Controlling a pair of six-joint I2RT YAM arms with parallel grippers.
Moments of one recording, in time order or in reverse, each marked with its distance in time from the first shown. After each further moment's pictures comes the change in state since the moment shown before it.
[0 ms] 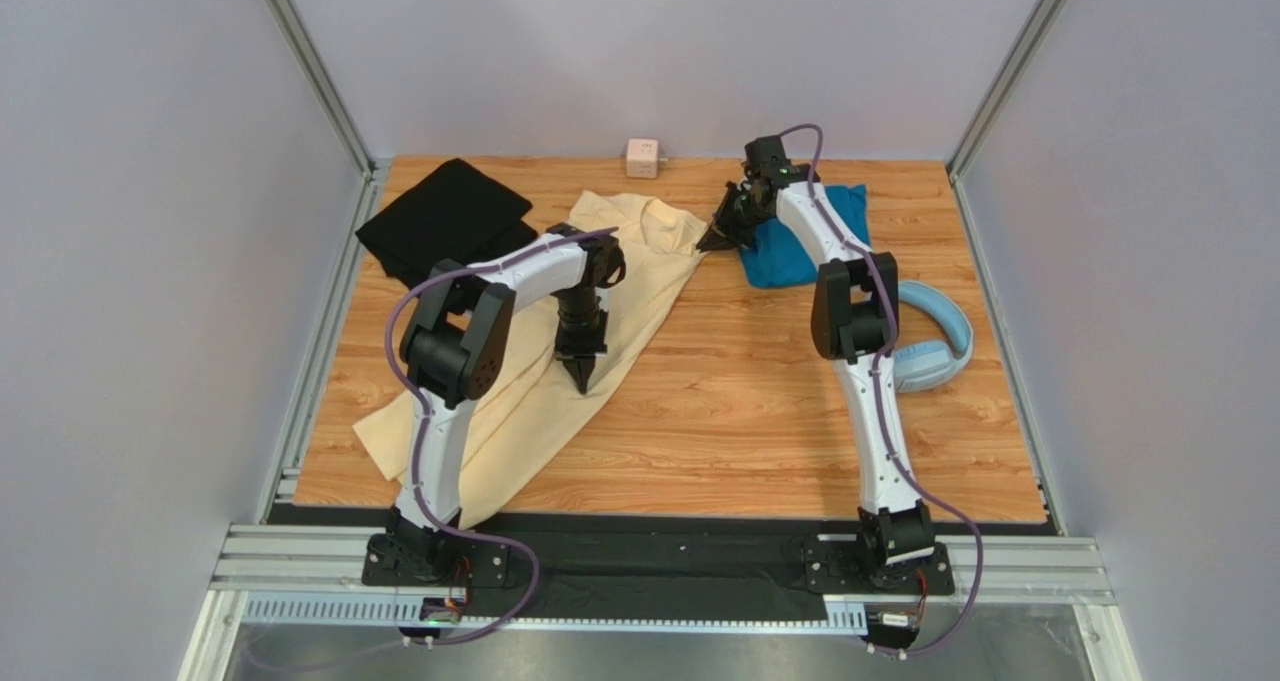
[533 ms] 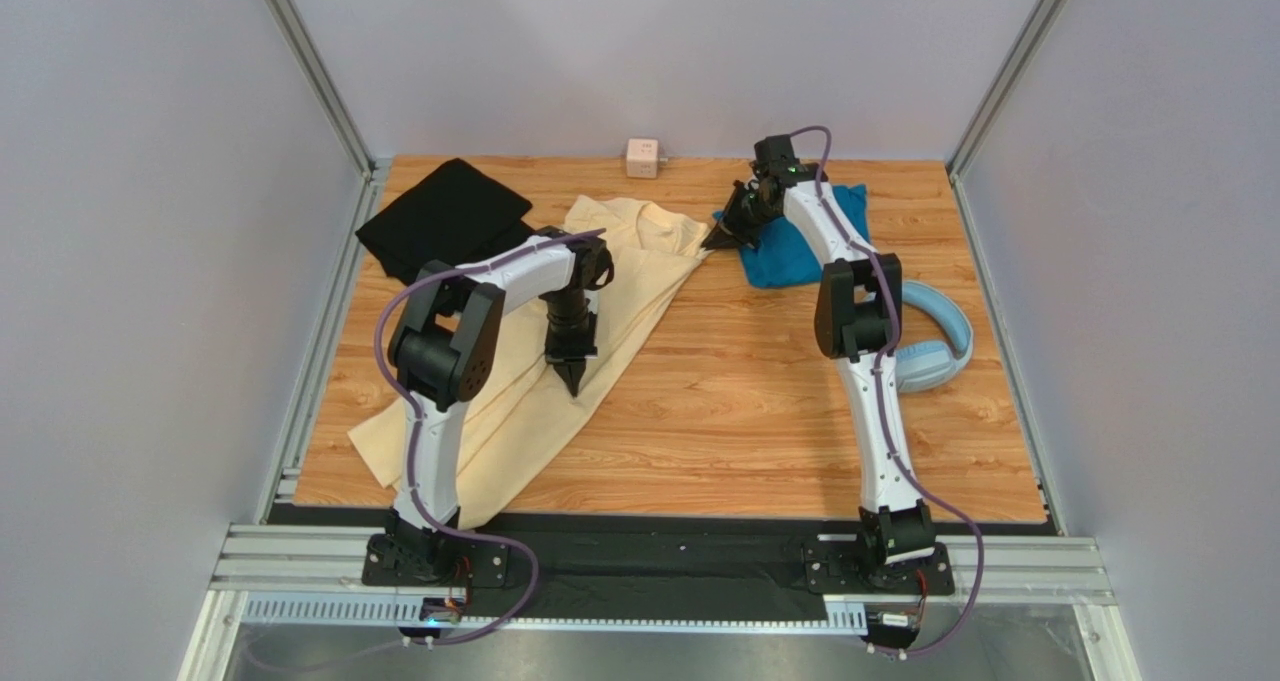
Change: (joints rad) left arm 0.034 -0.061 -0.099 0.037 0.003 -0.003; right arm -0.032 0.029 0.045 -0.029 -0.037 0.006
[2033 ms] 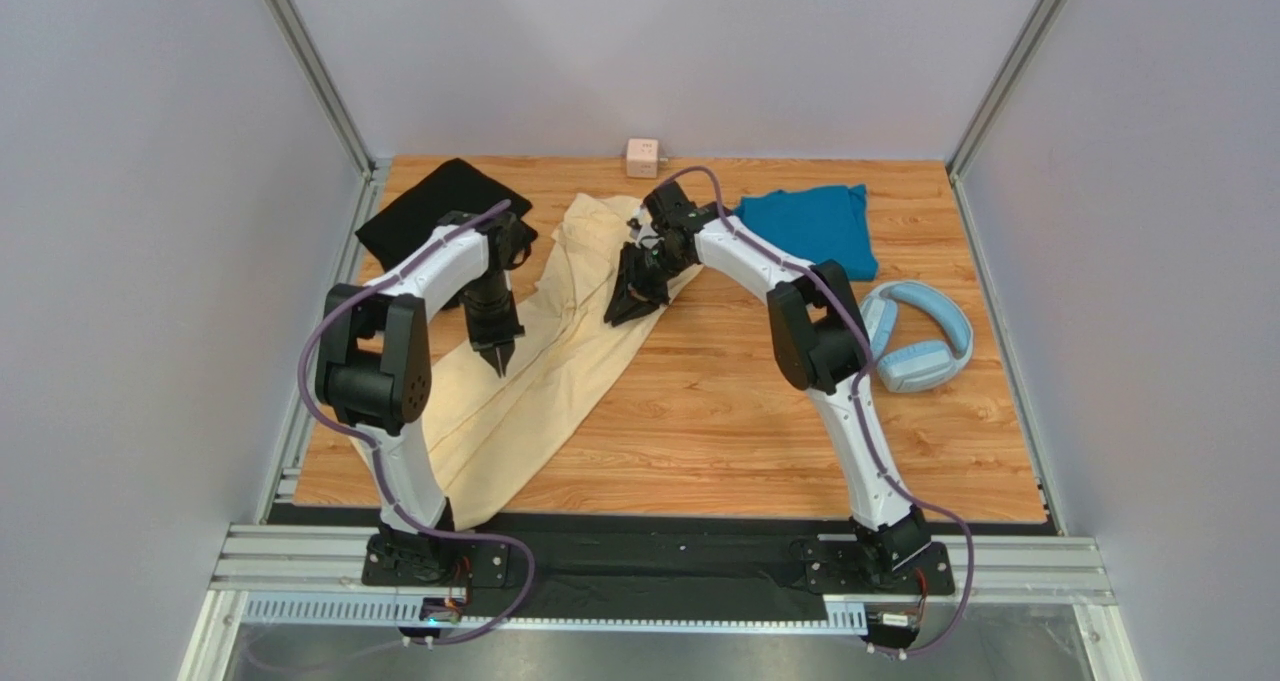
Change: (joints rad) left arm 0.256 -0.257 -0.124 -0.035 -0.194 -0.063; right arm 0.345 -0.268 -0.417 0.113 -0.249 -0.026
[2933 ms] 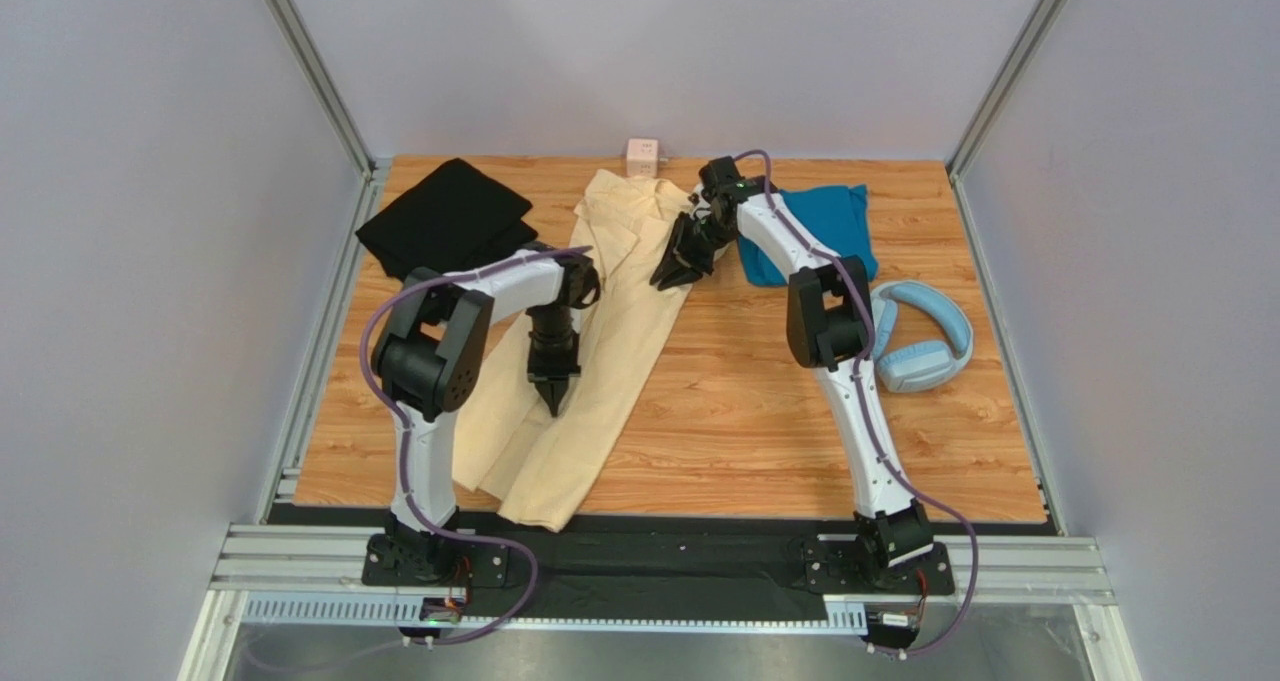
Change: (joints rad) left arm -0.218 0.168 -0.038 0.037 0.138 0.037; right arm -0.182 0.245 0.346 -0.225 0.097 0.023
